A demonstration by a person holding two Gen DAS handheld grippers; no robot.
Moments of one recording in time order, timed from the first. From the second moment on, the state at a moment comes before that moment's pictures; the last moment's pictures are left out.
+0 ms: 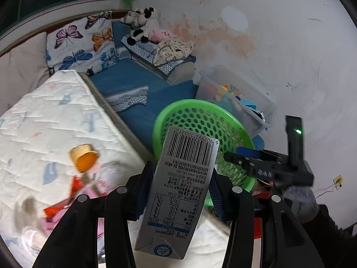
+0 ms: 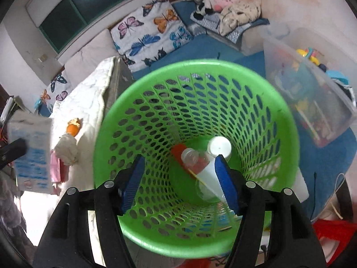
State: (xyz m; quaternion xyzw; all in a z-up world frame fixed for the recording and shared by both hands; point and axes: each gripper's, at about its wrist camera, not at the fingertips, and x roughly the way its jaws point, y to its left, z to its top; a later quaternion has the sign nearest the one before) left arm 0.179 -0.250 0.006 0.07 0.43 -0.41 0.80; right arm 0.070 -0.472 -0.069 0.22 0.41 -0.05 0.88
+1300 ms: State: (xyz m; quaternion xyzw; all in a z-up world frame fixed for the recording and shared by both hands) left arm 0.170 -0.264 -0.016 0.03 0.44 -0.37 0.82; right arm 0.016 -0.440 -0.055 0.22 0.37 -0.04 0.90
